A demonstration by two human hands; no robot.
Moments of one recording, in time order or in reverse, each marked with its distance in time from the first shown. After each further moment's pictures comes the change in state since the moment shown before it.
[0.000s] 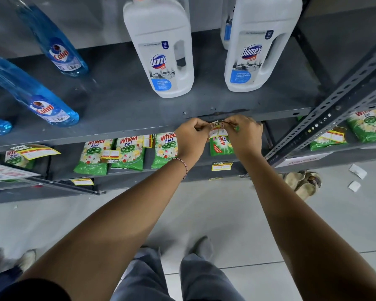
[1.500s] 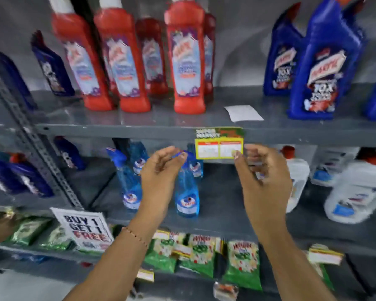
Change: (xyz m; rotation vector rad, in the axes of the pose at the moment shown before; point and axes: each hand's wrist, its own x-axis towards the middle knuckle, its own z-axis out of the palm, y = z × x) left_hand 0.017 0.128 -0.429 -0.695 0.309 0.257; right_hand -0.048 -0.421 -0.020 0.735 0.370 -0.357
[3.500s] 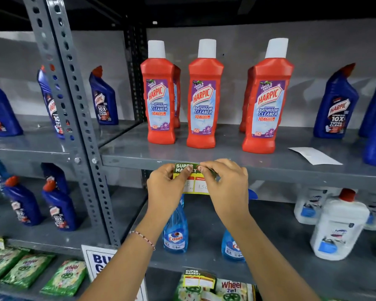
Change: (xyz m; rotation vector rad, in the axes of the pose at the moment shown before) left_hand 0.124 0.057 -0.140 0.553 0.023 0.251; right_hand -0.014 -0.056 0.231 -0.379 -0.168 -0.335
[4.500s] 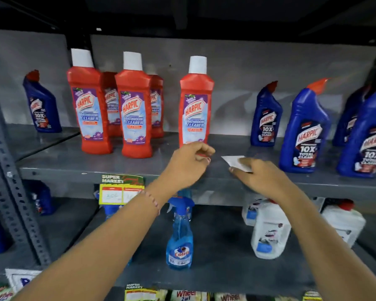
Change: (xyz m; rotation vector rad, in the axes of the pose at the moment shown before) left_hand -0.006 0.123 0.158 0.062 -0.570 0.209; right_hand 0.081 0.161 -0.189 -0.445 -0.590 0.346
